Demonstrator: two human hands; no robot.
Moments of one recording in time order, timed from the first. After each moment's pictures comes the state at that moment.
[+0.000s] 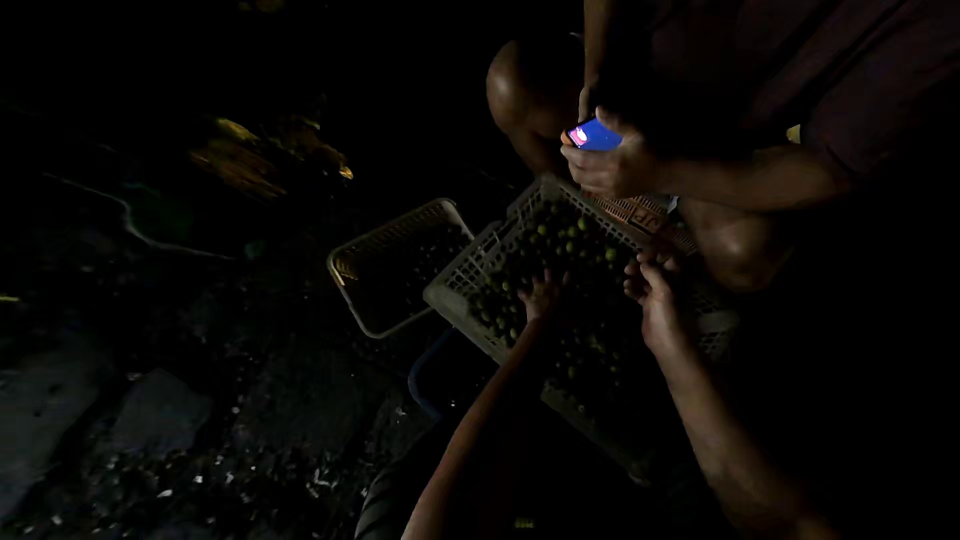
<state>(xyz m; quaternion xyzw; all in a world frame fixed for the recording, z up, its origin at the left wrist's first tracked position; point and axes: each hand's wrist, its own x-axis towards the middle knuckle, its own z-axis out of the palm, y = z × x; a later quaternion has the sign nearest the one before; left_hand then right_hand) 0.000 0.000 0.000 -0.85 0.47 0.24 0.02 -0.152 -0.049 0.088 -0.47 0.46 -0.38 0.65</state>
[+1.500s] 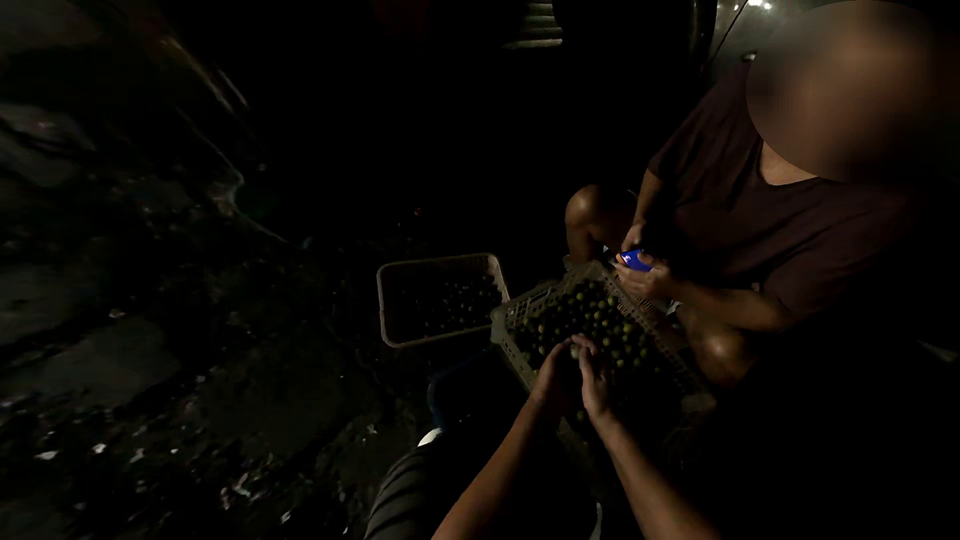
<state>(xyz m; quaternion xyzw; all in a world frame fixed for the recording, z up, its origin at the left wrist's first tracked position) -0.023 0.111 0.060 -0.27 -0.04 0.55 -0.79 -0.100 0.062 0.074 -0.72 0.31 -0.26 0.56</state>
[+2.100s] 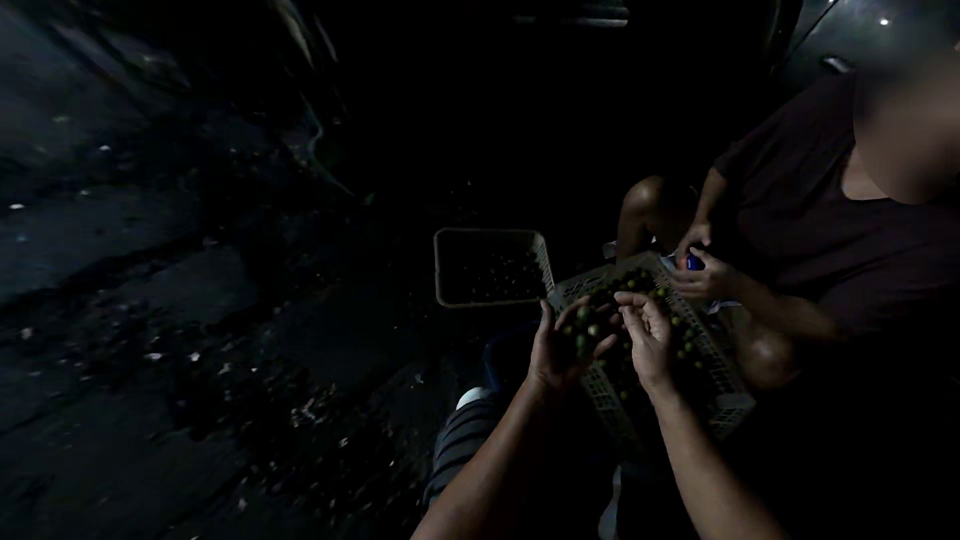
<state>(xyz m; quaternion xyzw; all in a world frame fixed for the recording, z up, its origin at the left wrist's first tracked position) 0.030 0.219 0.094 -0.08 0.00 0.50 -0.86 -0.057 0.107 0.152 -0.77 0.19 -0.30 0.53</state>
